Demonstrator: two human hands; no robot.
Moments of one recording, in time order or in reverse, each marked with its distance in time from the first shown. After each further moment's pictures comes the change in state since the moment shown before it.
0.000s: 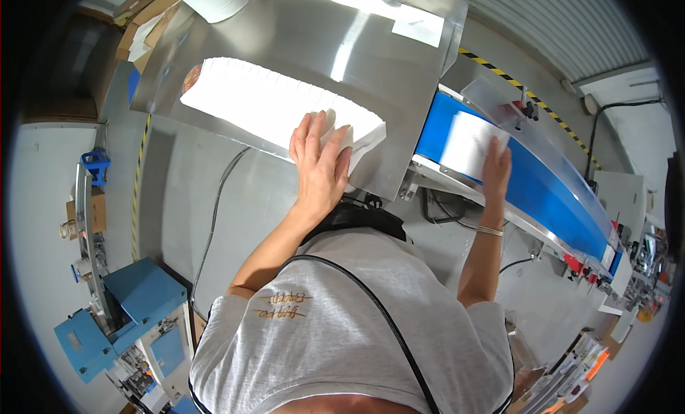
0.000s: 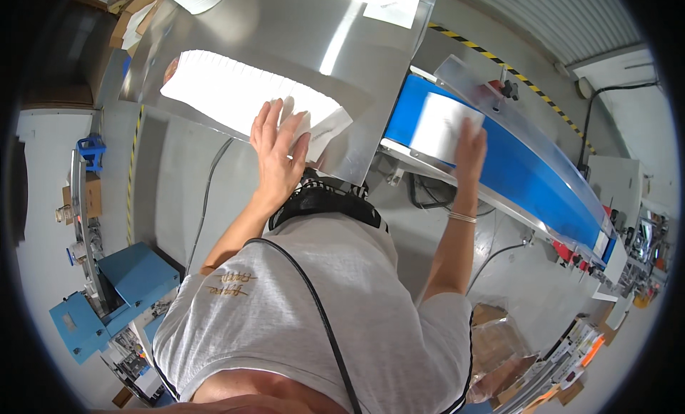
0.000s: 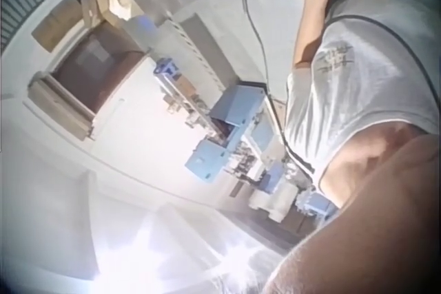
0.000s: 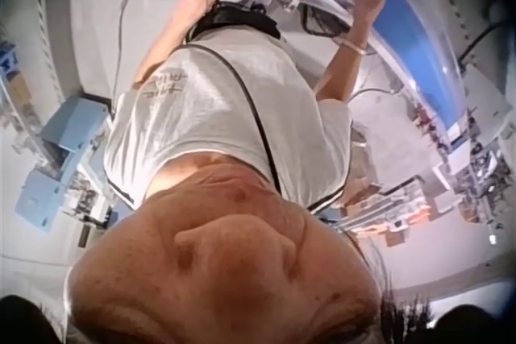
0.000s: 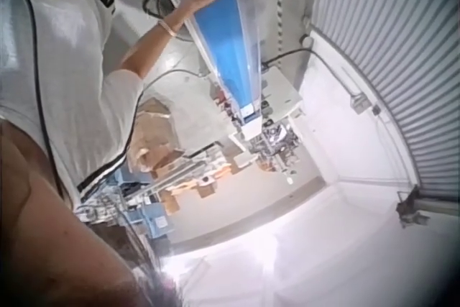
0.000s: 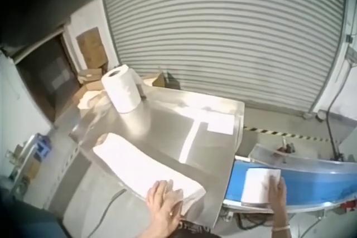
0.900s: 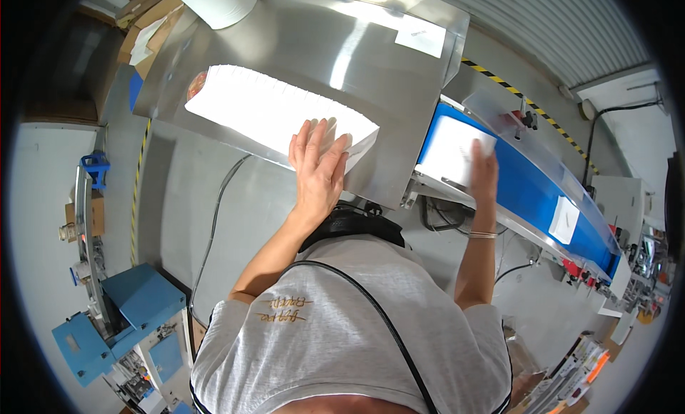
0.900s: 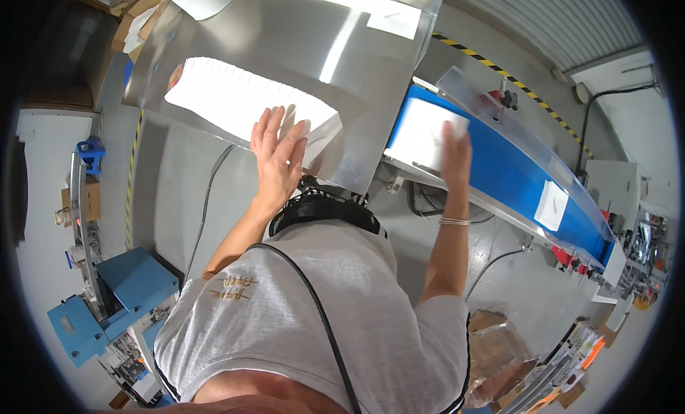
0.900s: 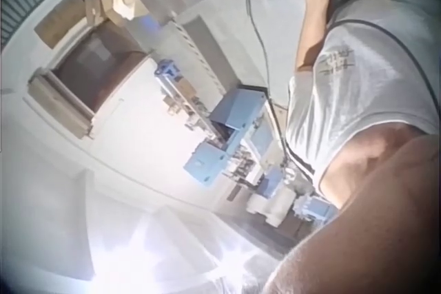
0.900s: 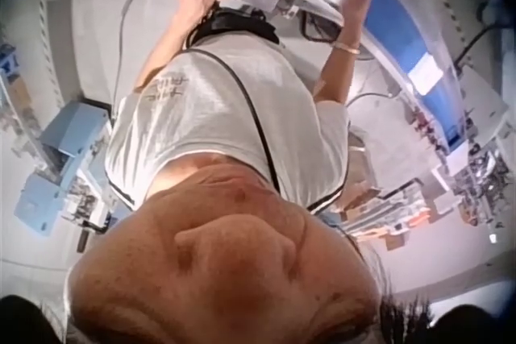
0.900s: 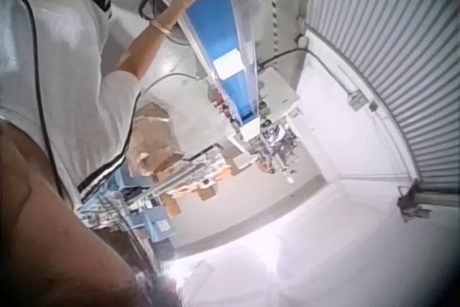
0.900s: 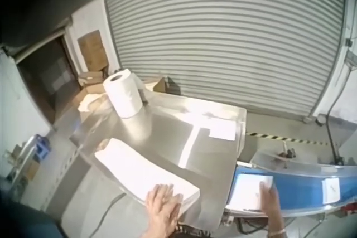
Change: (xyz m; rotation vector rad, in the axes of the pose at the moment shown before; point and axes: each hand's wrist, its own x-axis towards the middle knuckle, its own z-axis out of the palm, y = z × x) left_hand 0.000 -0.019 -0.001 0.003 0.023 0.038; right_hand -0.017 -0.051 0.032 -0.121 -0.185 -0.052
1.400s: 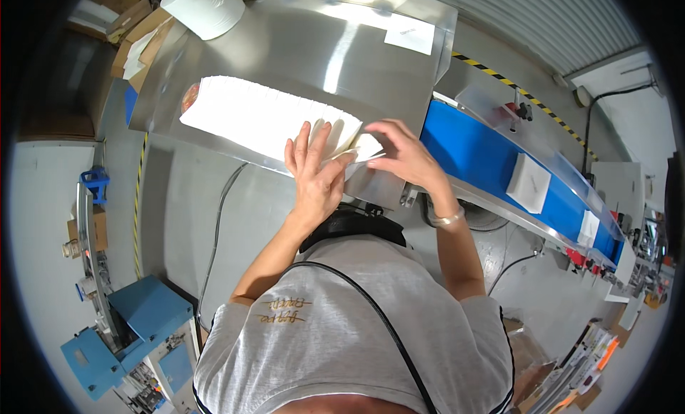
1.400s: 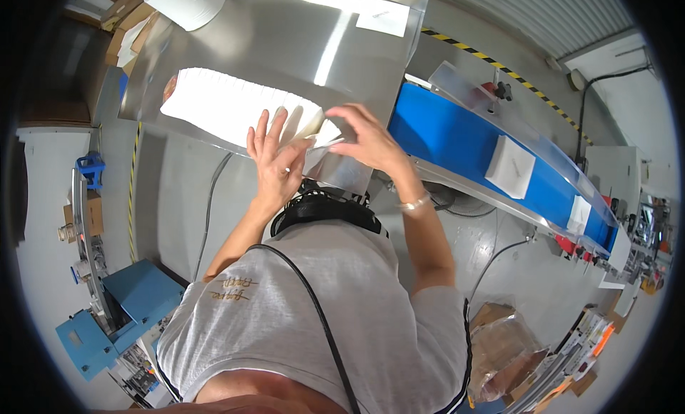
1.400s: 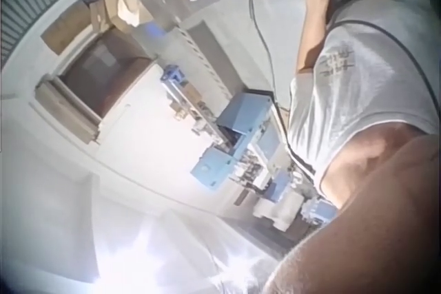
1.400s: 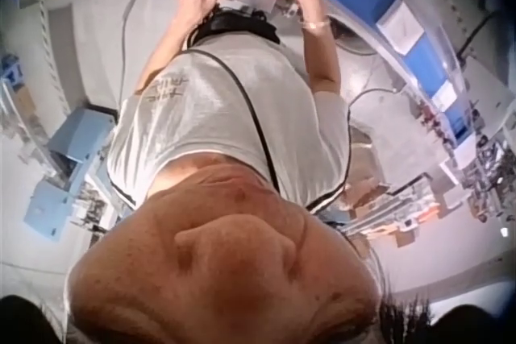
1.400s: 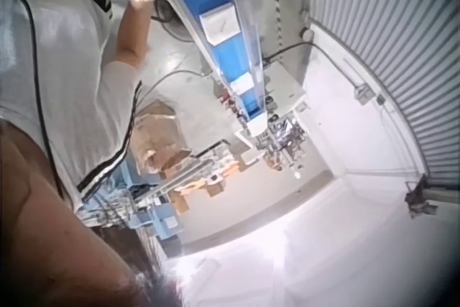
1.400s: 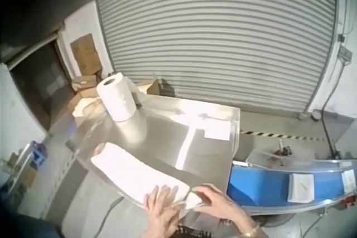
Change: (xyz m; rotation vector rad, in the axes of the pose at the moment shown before) left_hand 0.007 0.003 -0.005 -0.043 -0.060 0.096; right_hand -0.015 -0.112 0.088 0.018 -0.695 -0.351
